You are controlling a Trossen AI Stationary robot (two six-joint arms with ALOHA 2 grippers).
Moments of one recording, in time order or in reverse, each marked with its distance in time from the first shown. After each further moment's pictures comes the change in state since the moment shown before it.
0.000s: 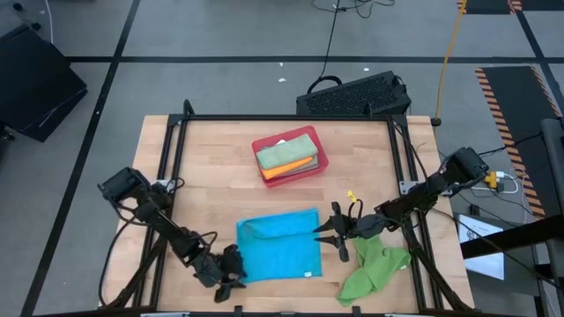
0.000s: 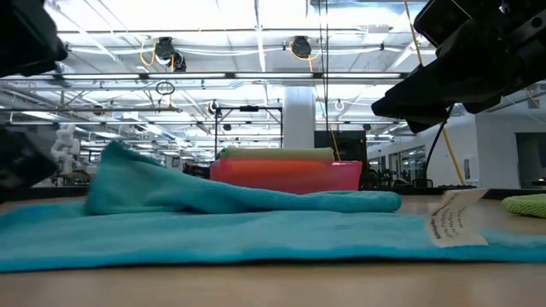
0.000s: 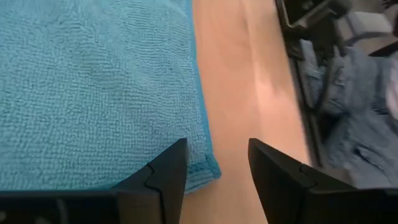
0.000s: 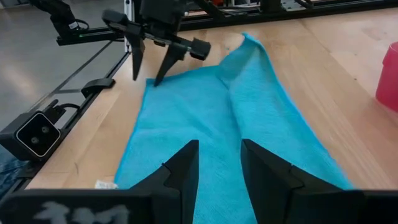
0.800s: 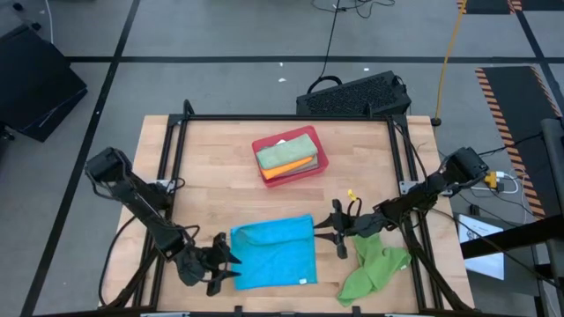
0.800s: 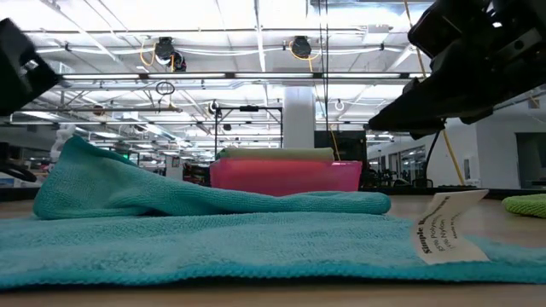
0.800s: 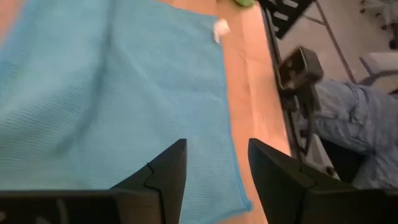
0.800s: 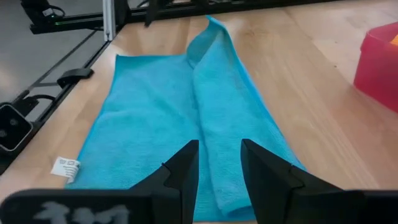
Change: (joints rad) left arm -0.066 -0.267 -0.002 -0.244 -0.272 0.018; right arm -0.022 0.000 0.000 -0.057 0.026 0.010
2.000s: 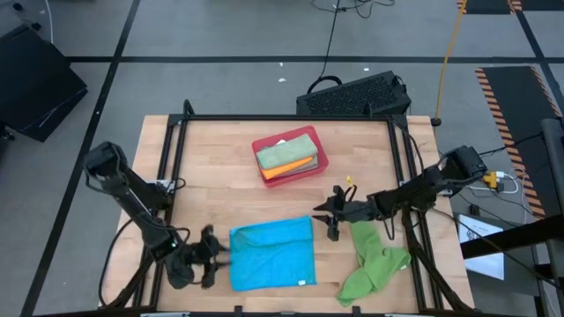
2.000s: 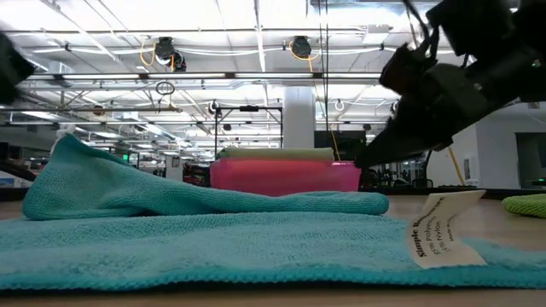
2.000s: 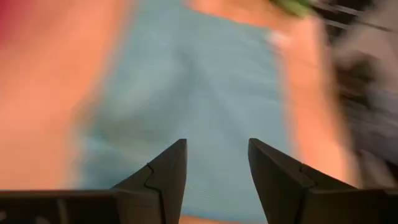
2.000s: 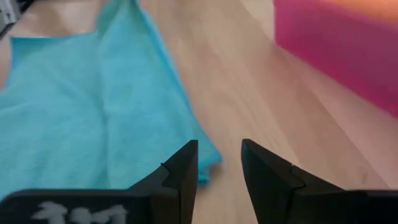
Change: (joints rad) left arm -0.069 -0.094 -0.001 -0.279 -0.212 -0.131; right arm -0.181 0.000 0.000 -0.155 -0.026 0.084
